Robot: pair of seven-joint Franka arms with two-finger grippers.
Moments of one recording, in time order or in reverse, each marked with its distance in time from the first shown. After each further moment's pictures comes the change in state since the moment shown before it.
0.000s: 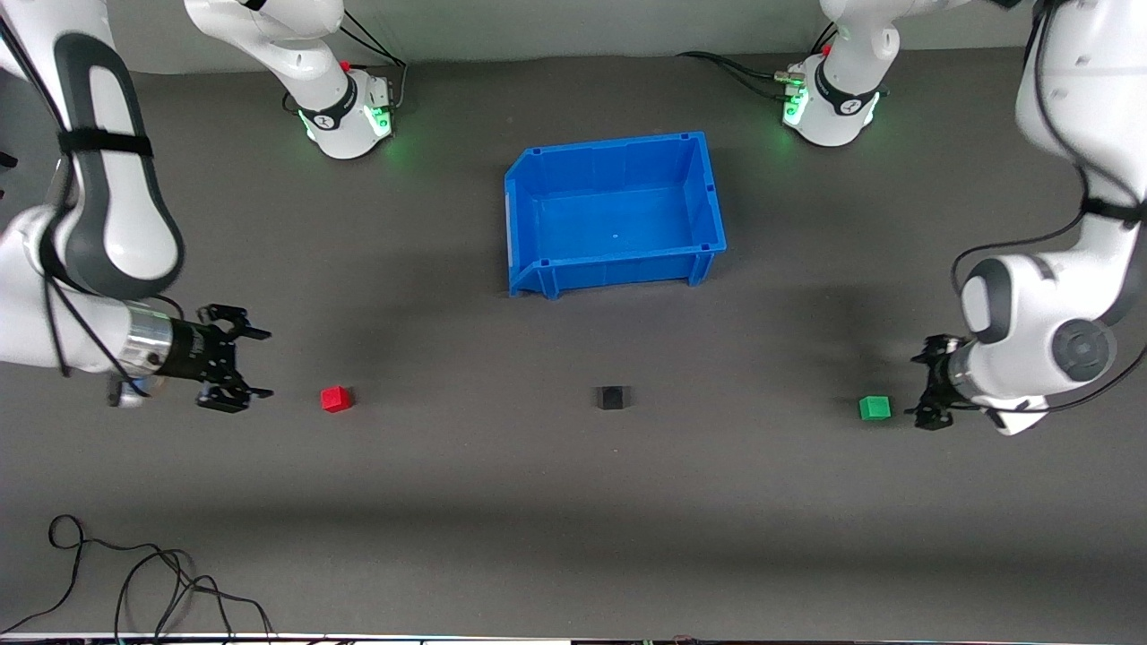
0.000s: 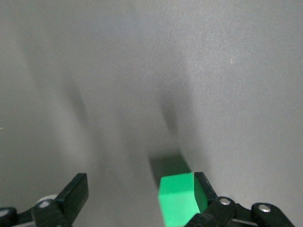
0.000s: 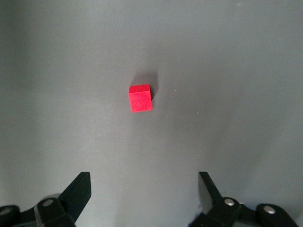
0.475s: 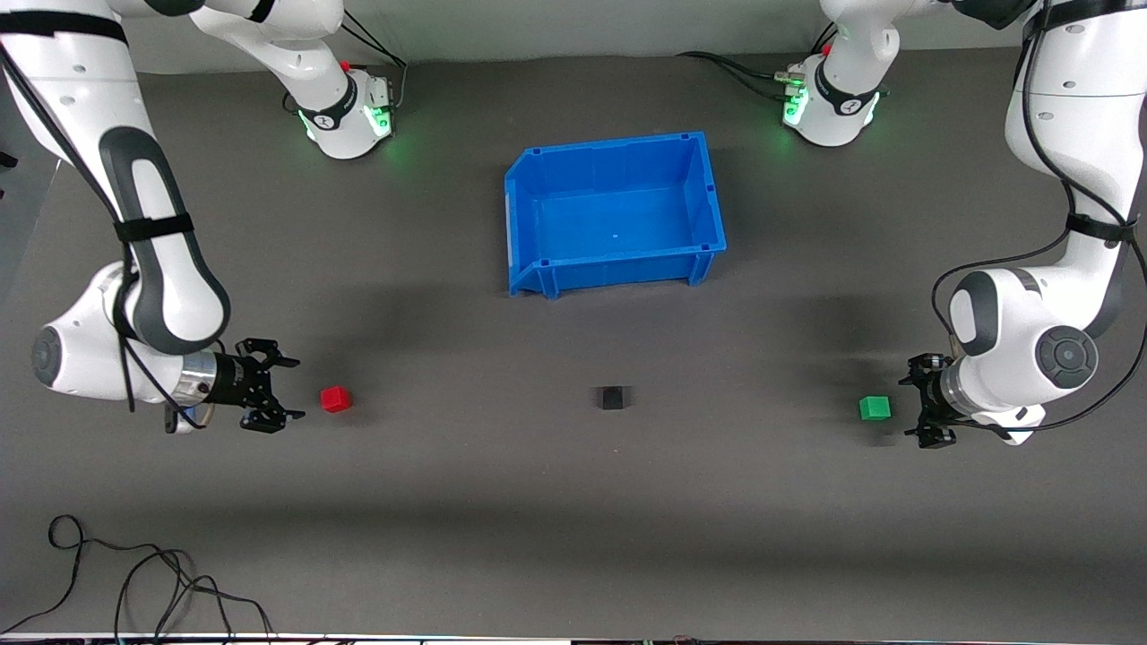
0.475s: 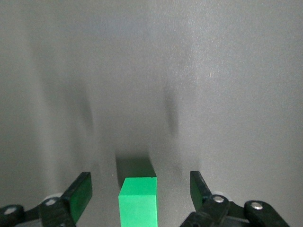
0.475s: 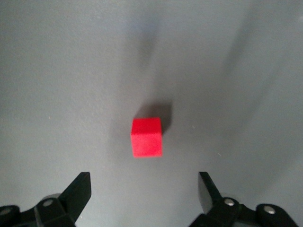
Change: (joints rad) left arm -0.010 0.018 -0.002 0.023 0.000 0.072 -0.157; right arm -0.015 0.168 -0.002 -0.008 0.079 0.172 -0.178
